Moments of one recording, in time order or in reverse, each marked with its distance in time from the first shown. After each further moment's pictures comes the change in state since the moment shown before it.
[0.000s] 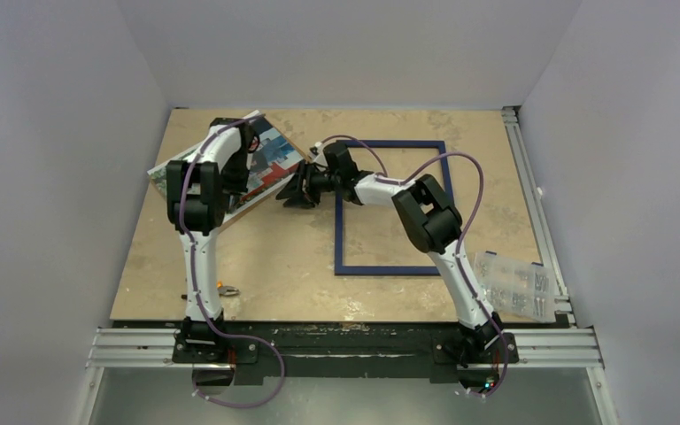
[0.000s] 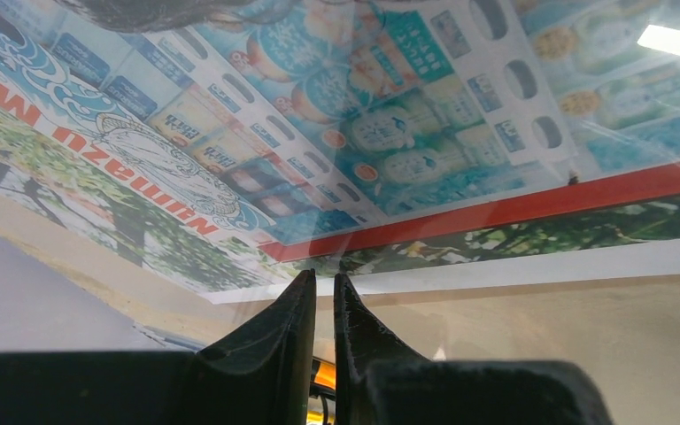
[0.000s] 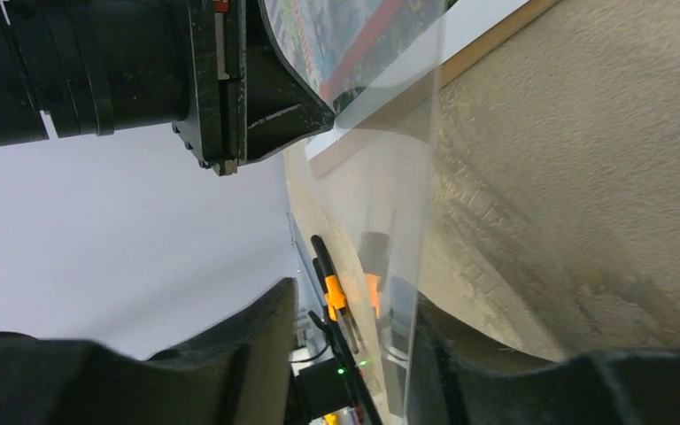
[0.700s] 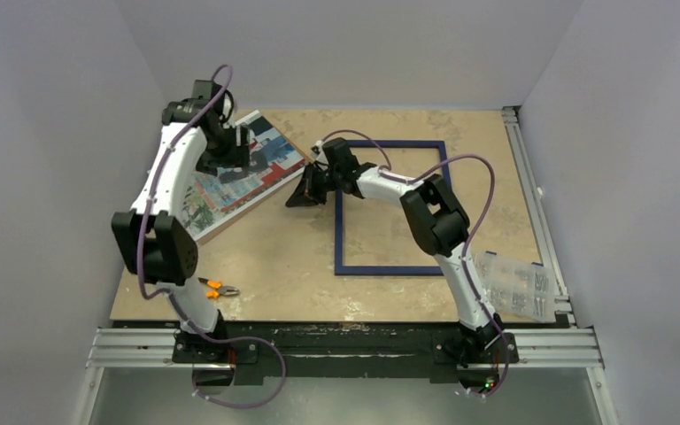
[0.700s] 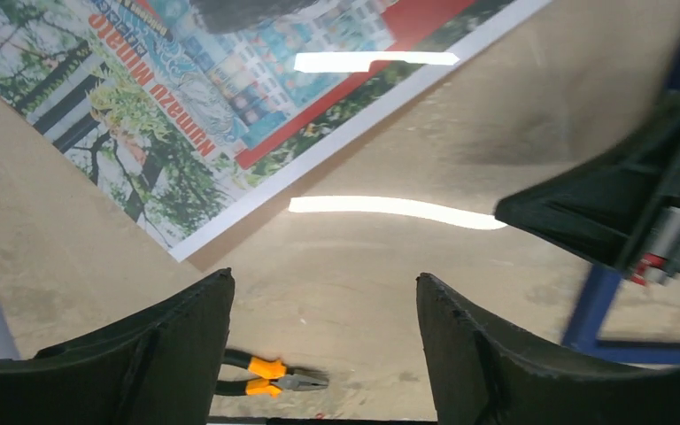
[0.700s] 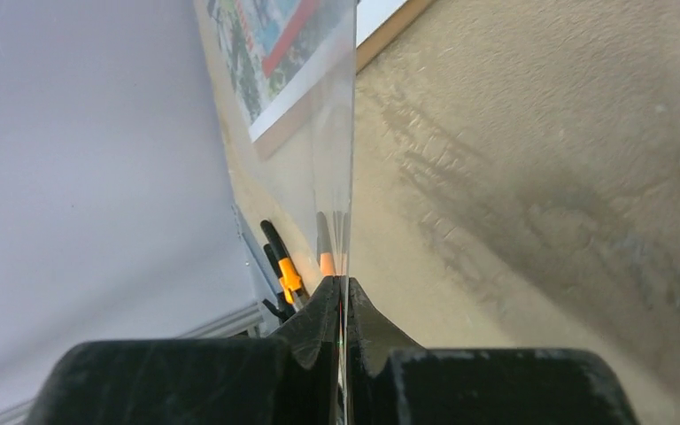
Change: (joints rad) left arm -0.003 -0.499 -0.121 0.137 0.194 -0.047; right arm 0.005 -0.055 0.023 -0.265 0.061 -0.174
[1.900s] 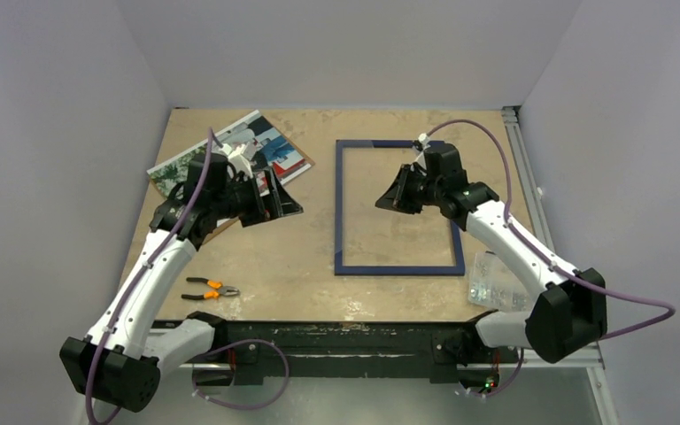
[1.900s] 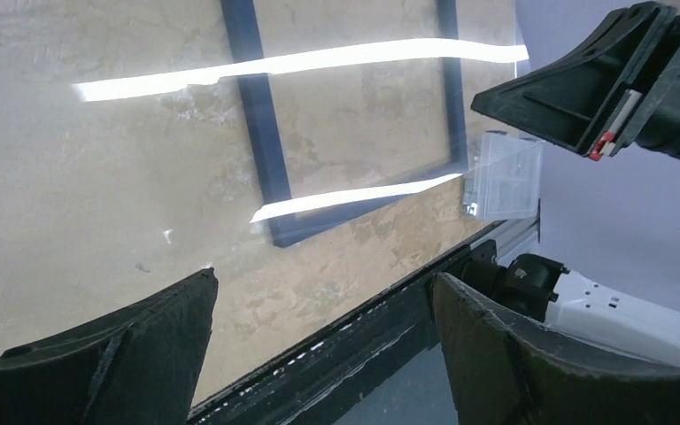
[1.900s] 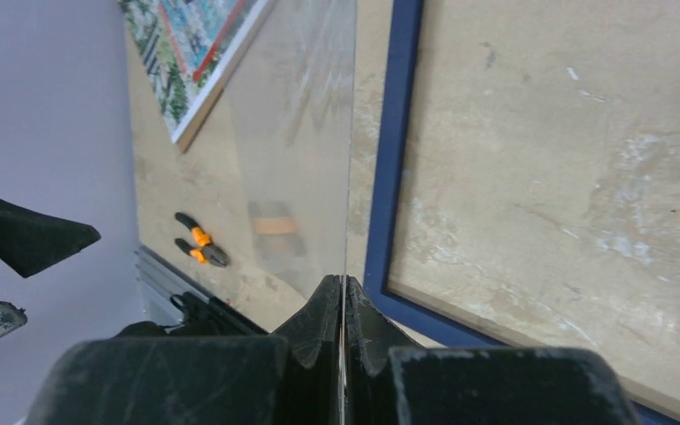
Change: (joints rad) left arm -0.200 -0.797 -0.750 0.521 0.549 -0.453; right arm -0.228 -1.059 -0.689 -0.362 0.346 -0.273
